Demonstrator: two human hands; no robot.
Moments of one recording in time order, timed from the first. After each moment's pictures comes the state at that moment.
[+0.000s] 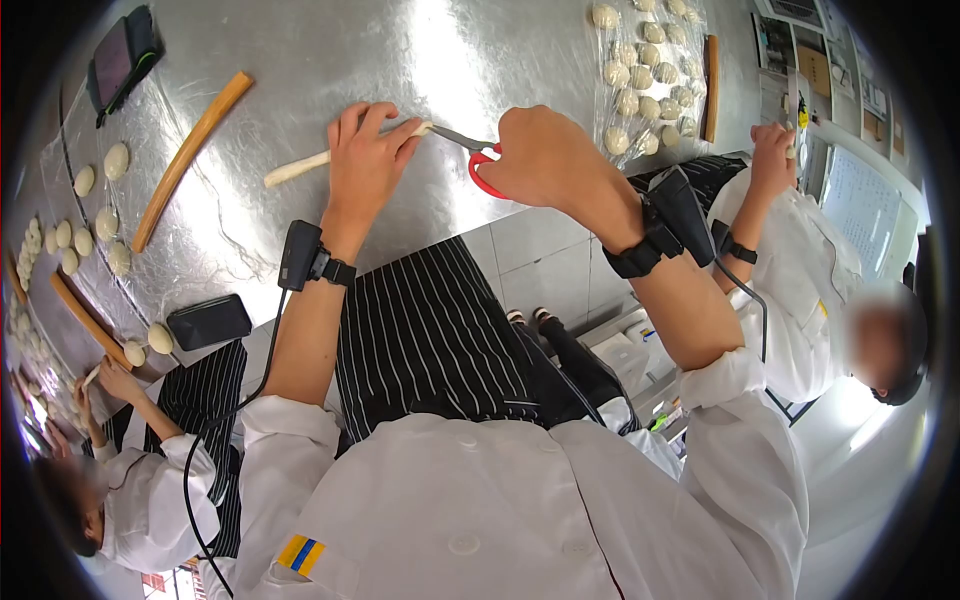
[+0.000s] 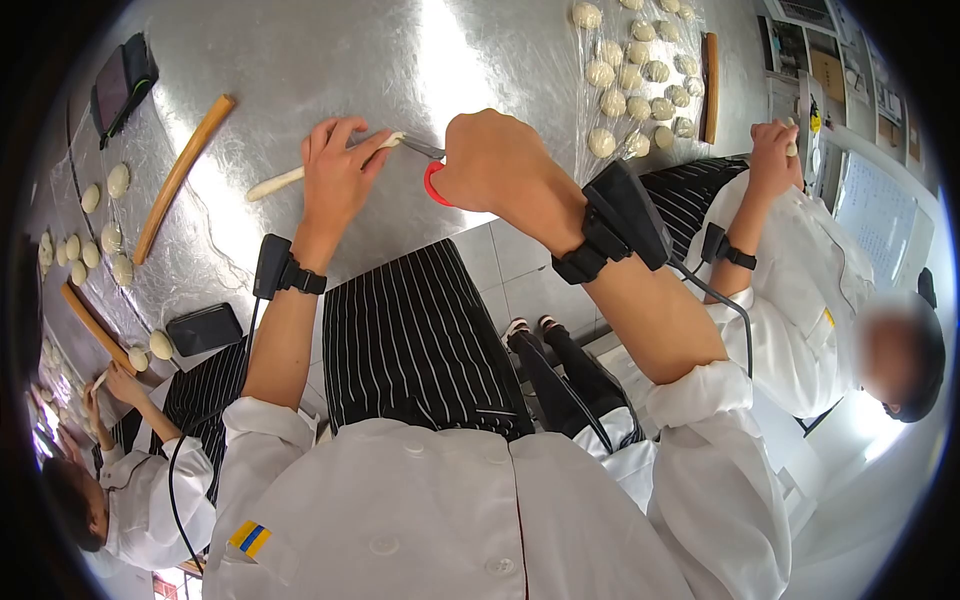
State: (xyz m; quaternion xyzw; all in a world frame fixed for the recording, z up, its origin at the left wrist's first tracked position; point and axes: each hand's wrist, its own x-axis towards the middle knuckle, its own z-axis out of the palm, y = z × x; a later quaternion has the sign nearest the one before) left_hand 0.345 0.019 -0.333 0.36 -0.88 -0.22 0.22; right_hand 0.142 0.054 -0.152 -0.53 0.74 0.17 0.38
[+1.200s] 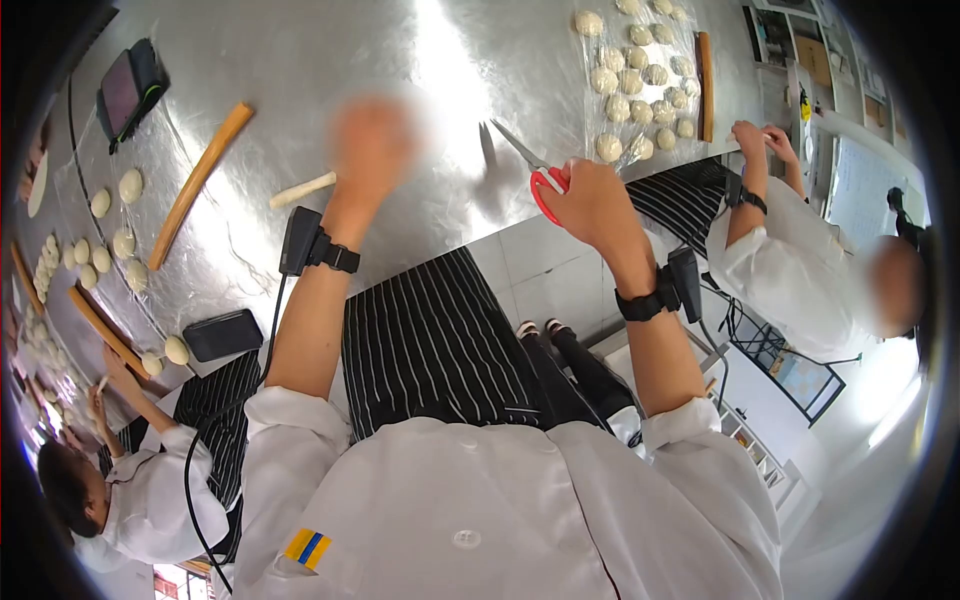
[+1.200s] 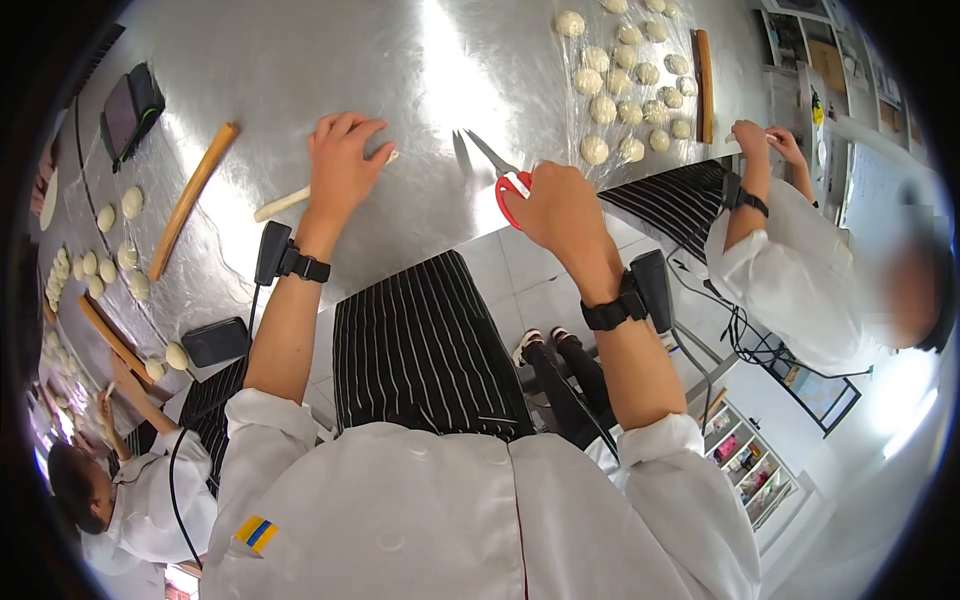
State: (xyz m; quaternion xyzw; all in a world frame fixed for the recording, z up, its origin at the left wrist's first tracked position) left_hand 0.316 -0.010 -0.330 0.38 -0.86 -0.29 0.18; right_hand 0.090 0.149 -0.171 -0.44 0.85 0.07 0.29
